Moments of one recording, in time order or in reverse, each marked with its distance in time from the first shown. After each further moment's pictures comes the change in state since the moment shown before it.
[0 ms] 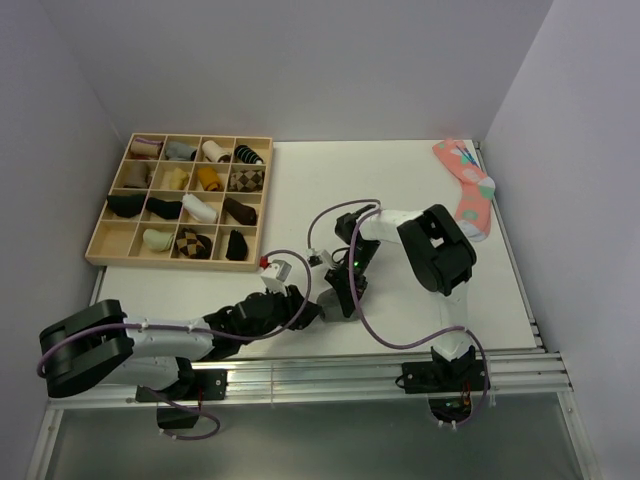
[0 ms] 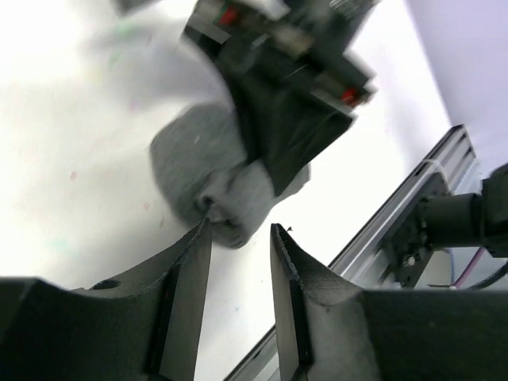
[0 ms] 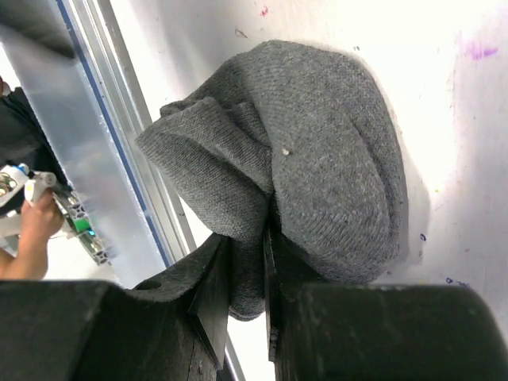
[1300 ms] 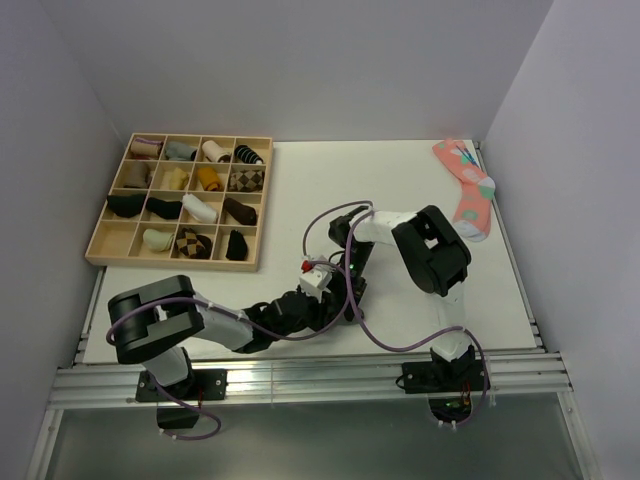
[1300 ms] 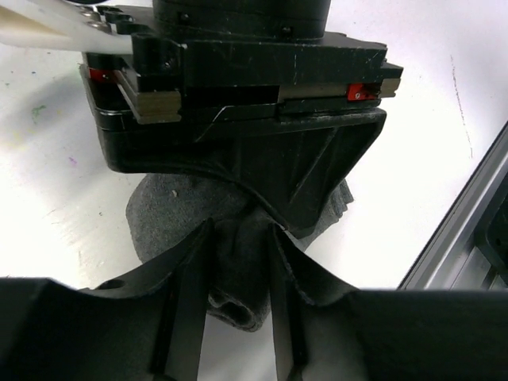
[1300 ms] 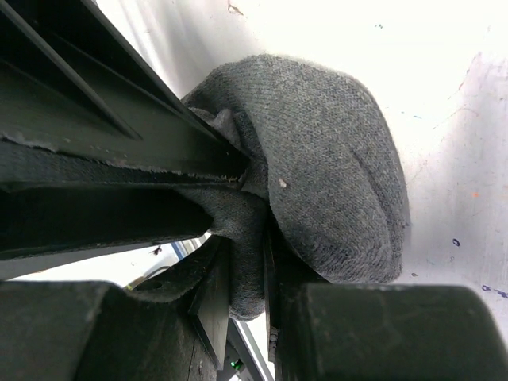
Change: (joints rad) left arm -0.061 0.370 0.181 0.143 -0.008 0.300; right arm 0.046 0.018 0.032 -0.058 0.080 0.055
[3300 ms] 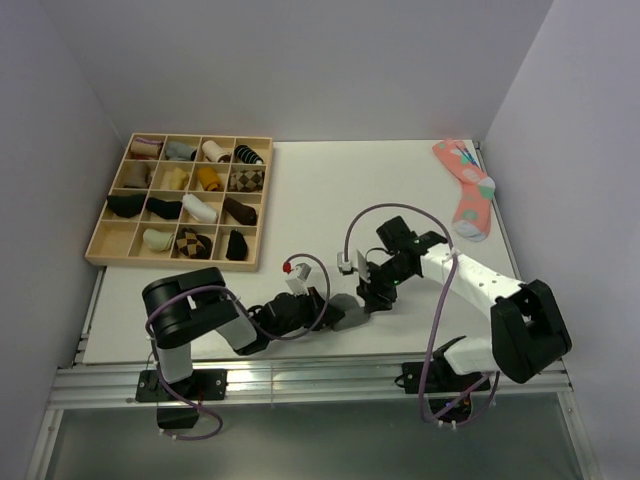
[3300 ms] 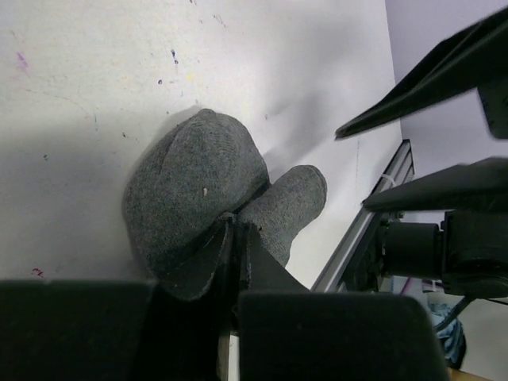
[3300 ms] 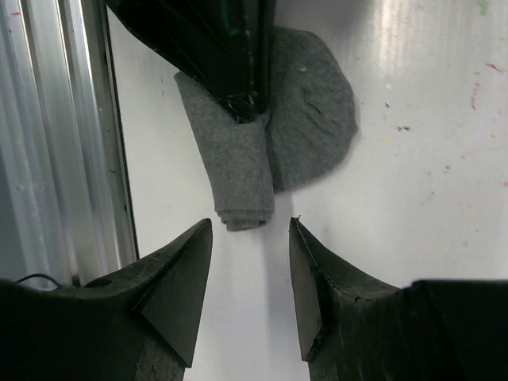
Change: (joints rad) left arm 0.053 0.209 -0.074 0.328 0.120 -0.558; right arm -0.146 -0.724 -0.463 0.335 0.009 -0.242
